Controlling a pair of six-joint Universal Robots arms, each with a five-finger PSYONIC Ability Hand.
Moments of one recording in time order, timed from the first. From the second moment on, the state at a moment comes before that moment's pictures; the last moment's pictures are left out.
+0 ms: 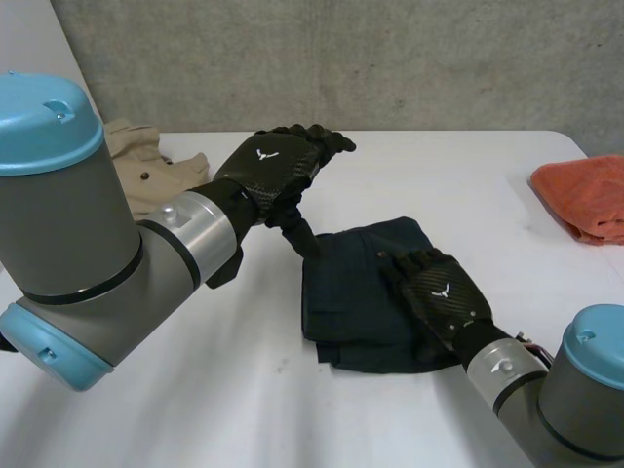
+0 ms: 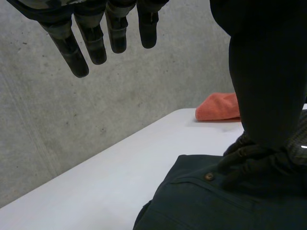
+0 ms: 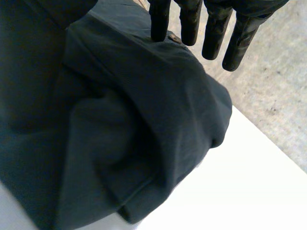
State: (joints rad) left arm 4.10 -1.88 -1.32 3.10 -1.35 3.18; right arm 1.94 -1.19 2.04 -0.63 1.27 2.67; left_hand 0.19 0.20 0.21 0.20 0.04; right_hand 0.14 0.21 0.19 0.23 0.06
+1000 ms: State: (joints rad) left arm 4.10 -1.86 -1.37 3.11 -1.35 3.17; right arm 1.74 -0.96 1.47 -0.51 1.16 2.63; left_hand 0.19 0.20 0.21 0.20 0.04; right_hand 0.86 1.15 1.12 1.18 0.89
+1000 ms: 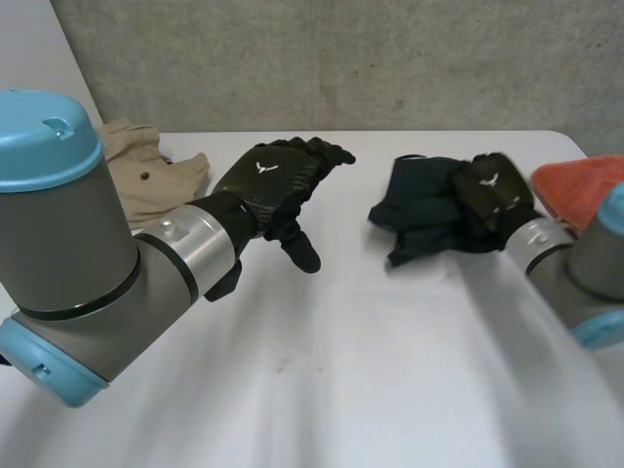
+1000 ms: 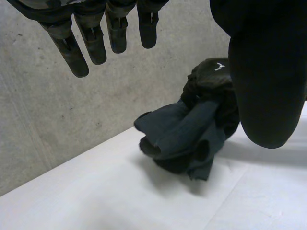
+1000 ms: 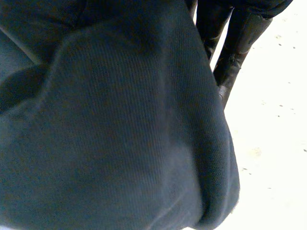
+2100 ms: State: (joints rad) left arm 4.09 -1.86 -1.32 3.11 -1.36 3.11; right arm 1.07 -0.35 0.63 -0.74 0.49 3.06; left_hand 0.19 0.20 0.21 0.20 0.04; right_hand 0.77 0.91 0.92 0.92 0.74
